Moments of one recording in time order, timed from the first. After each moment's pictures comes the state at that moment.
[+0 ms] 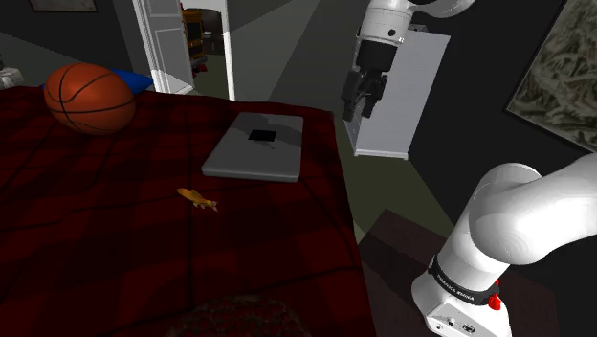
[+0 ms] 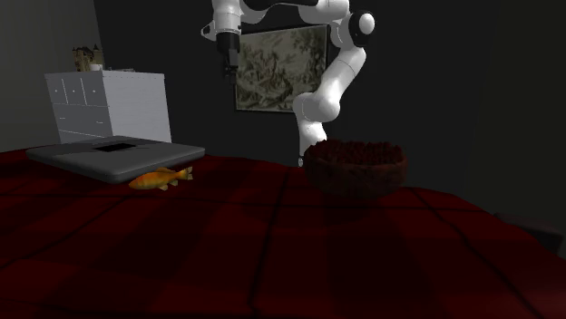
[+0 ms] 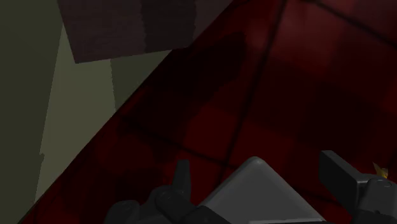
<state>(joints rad) -0.02 -0.74 -0.05 -2.40 0.12 1.68 -0.01</state>
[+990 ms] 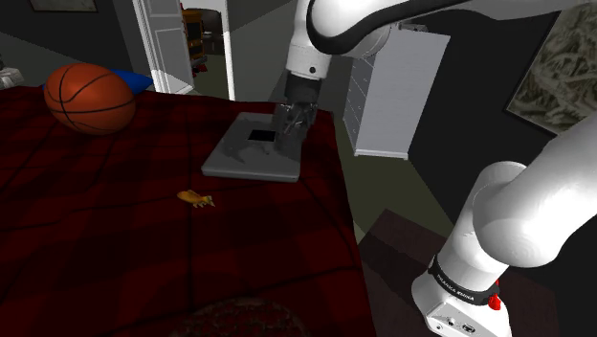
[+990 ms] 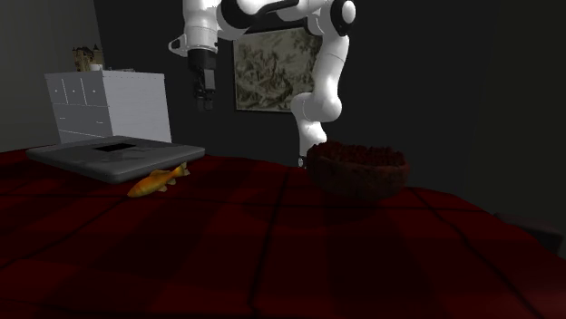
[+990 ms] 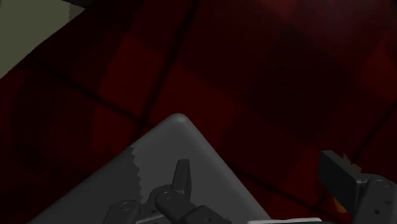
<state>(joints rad) 0.09 -0.39 0.09 -2.33 0.21 2.02 0.01</state>
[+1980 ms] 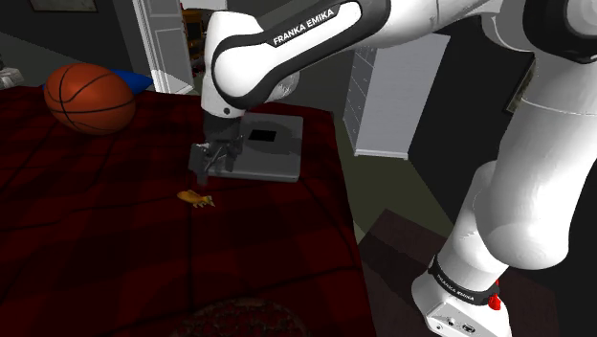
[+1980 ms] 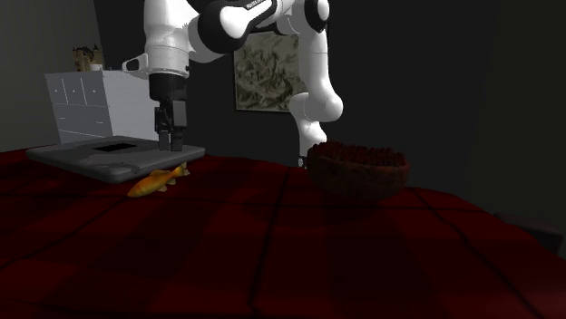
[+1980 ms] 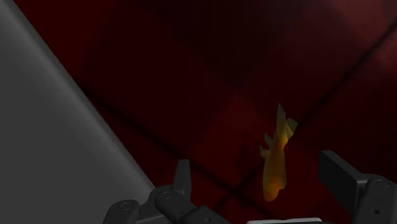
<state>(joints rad) 0.20 0.08 0.23 -2.03 0.16 2.26 0.07</state>
